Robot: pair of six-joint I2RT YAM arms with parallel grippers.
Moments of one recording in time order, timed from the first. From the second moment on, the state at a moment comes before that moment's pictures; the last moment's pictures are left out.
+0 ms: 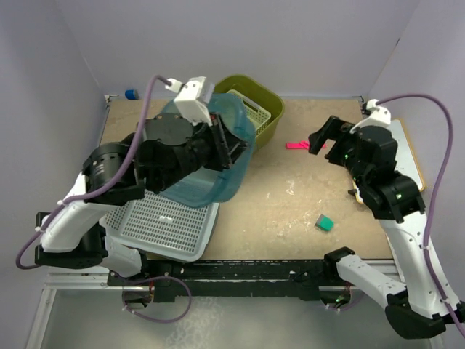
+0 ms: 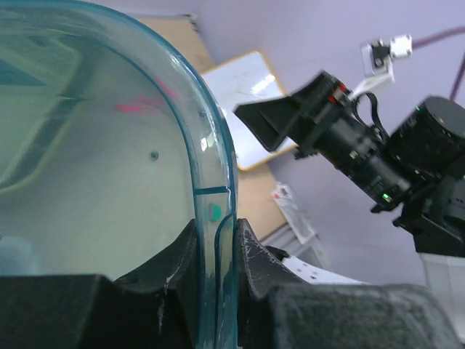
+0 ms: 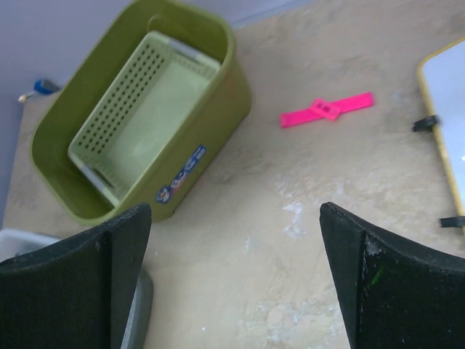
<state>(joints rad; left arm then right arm) -1.26 1.44 2.24 -1.10 -0.55 -0.73 0.35 0.90 1.30 -0.77 0.27 0.49</state>
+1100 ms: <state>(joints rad) -1.24 1.34 0.89 0.72 -0.09 -0.91 0.35 0.71 1.52 -0.77 0.66 0.35</state>
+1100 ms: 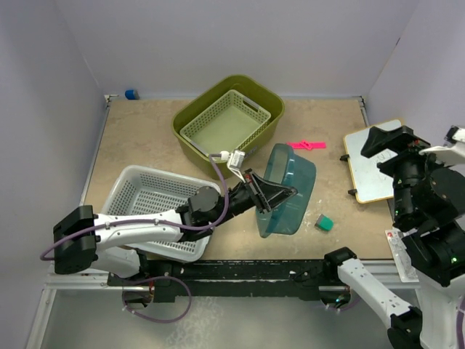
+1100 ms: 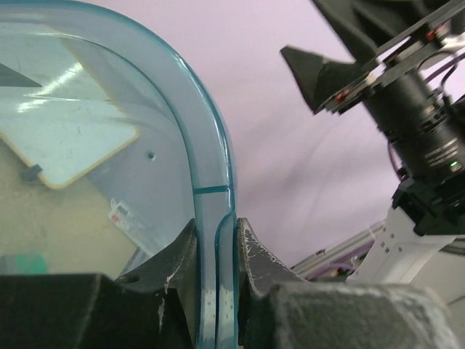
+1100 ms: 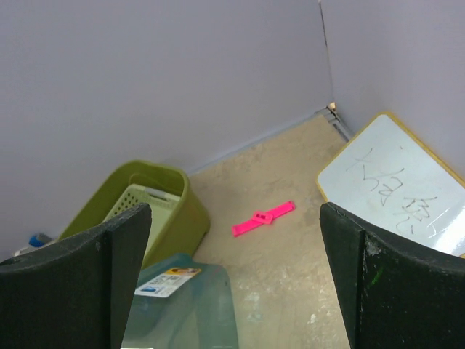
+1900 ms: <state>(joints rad) -1.31 1.46 0.46 1.54 -0.59 -1.14 0.35 0.72 1.32 -0.80 0.41 0.39</state>
